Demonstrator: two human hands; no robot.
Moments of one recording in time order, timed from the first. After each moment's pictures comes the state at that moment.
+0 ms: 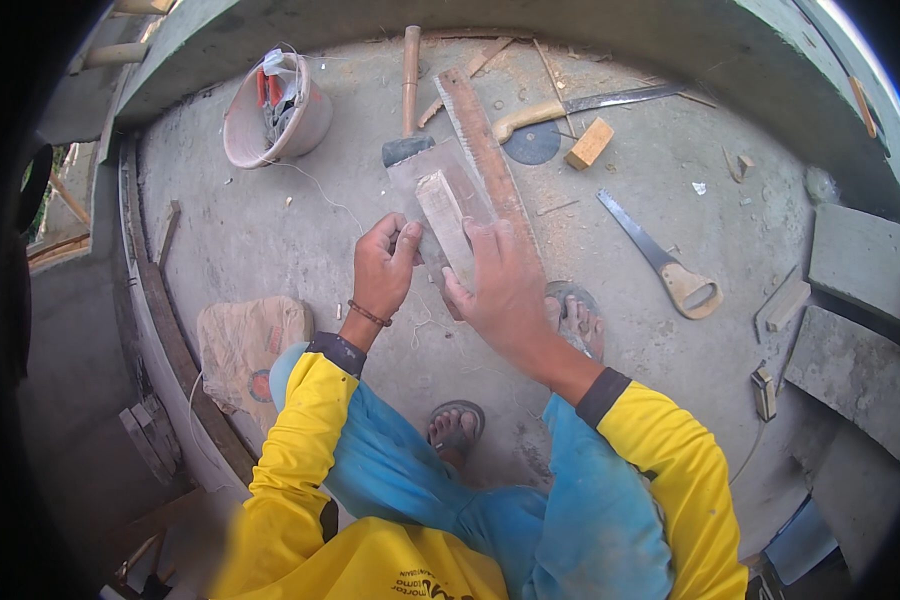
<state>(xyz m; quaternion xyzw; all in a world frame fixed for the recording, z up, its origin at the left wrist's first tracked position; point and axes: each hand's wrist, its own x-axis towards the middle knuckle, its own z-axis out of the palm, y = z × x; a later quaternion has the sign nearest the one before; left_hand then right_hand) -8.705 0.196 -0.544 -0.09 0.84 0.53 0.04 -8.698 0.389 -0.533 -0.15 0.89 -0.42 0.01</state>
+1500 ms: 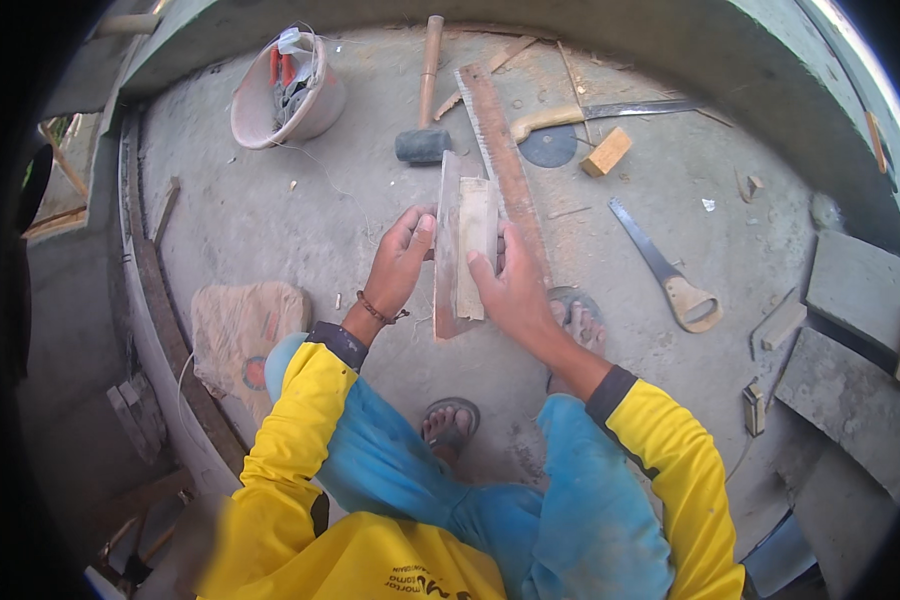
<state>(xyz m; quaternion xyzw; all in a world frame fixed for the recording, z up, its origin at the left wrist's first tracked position) -8.706 0.195 -0.548 -0.13 0.72 0.66 0.13 -8.704 0.379 -0.573 0.00 0.70 -0.69 0.19</state>
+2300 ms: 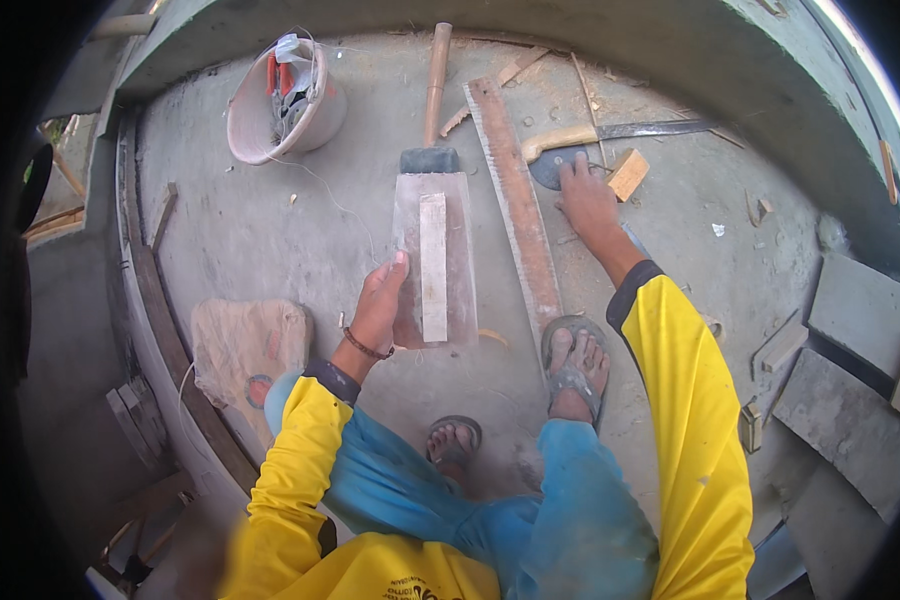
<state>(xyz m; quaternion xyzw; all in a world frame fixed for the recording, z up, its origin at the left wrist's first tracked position) -8.688 0.156 -0.566 -0.32 0.61 0.70 0.17 -8.869 0.435 -0.684 -0.19 0.97 -0.07 0.14</state>
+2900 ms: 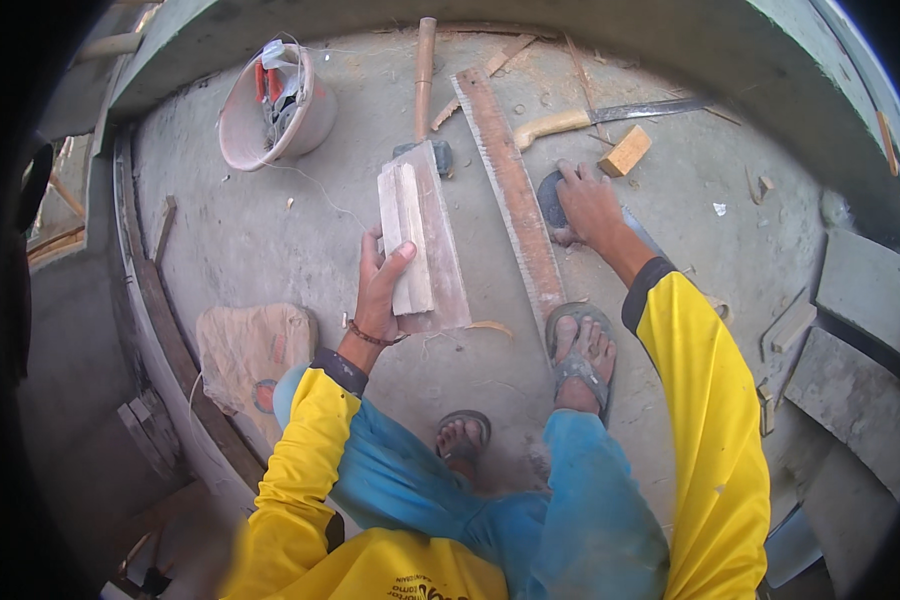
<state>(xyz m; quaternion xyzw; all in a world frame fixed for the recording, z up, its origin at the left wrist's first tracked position) -8.708 0.176 -0.551 -0.27 0.60 0.75 0.11 -8.847 0.457 -0.661 -0.30 0.93 0.03 0.20</state>
